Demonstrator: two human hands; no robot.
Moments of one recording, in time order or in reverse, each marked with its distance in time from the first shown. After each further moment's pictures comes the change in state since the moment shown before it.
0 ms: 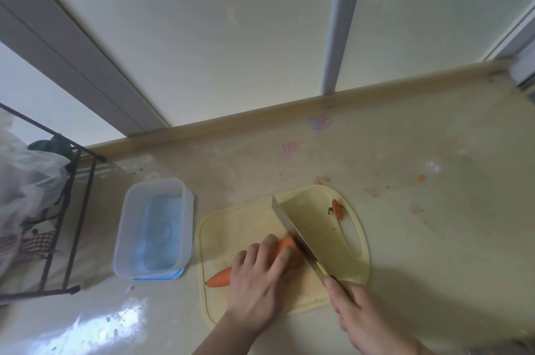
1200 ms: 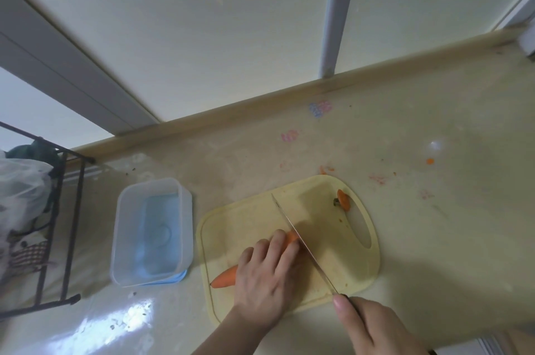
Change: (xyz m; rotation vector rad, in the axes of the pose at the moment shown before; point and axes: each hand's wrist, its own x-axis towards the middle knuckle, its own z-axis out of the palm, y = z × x) left_hand -0.002 -0.009 0.013 -0.037 0.041 0.080; right_hand -0.023 -0.011 0.016 -0.144 0.204 -0.028
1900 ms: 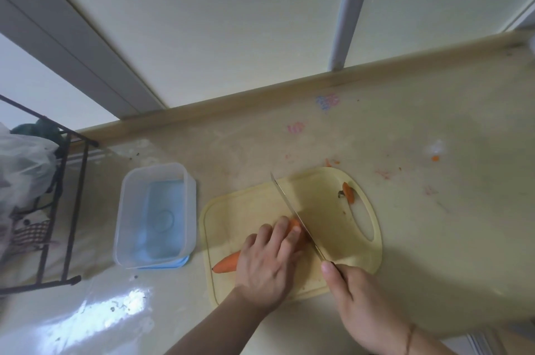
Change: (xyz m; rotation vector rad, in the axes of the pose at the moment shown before) left_hand 0.005 -0.004 -0.002 -0.032 0.058 0.037; right_hand 0.030 0.002 0.016 0.037 -0.080 -0.185
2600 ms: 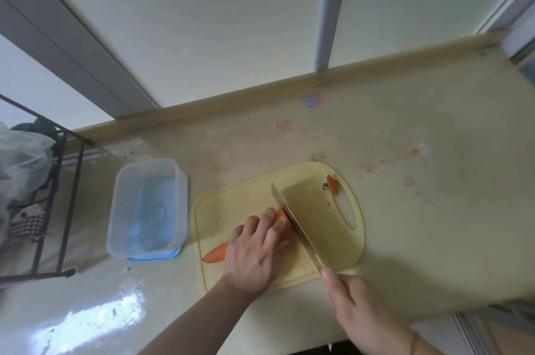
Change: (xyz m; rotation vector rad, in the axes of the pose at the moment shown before) left_hand 0.003 0.002 -0.002 0.038 0.025 -0.003; right_hand -0.030 0.026 -0.002 0.016 -0.012 0.081
